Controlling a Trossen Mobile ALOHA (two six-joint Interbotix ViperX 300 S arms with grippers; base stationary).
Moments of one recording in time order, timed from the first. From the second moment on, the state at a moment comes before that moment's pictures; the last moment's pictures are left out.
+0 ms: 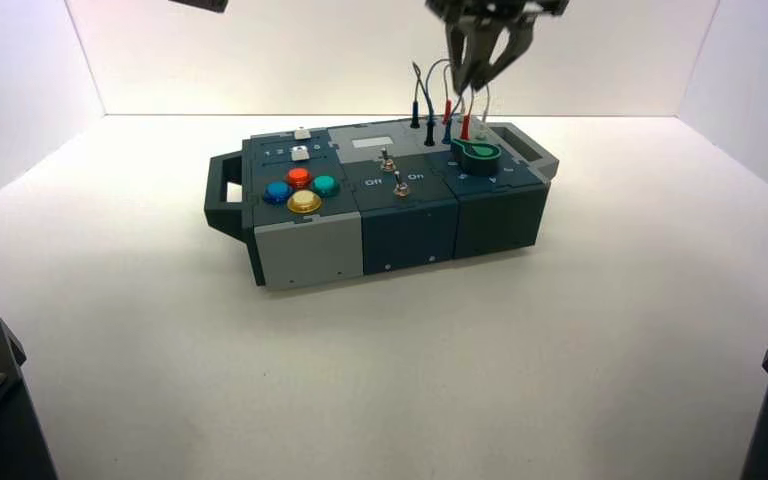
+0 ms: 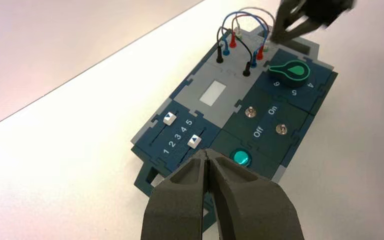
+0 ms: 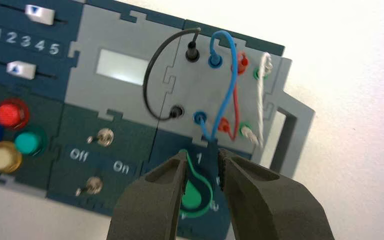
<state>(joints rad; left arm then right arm) -0.48 -0.69 1.04 -0.25 0.37 0.43 0.47 0.07 0.41 0.04 0.75 -0.06</state>
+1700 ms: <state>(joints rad) -0.15 -0.77 1.15 -0.25 0.08 0.39 0.16 -0.56 0.98 0.05 -0.07 -0.06</state>
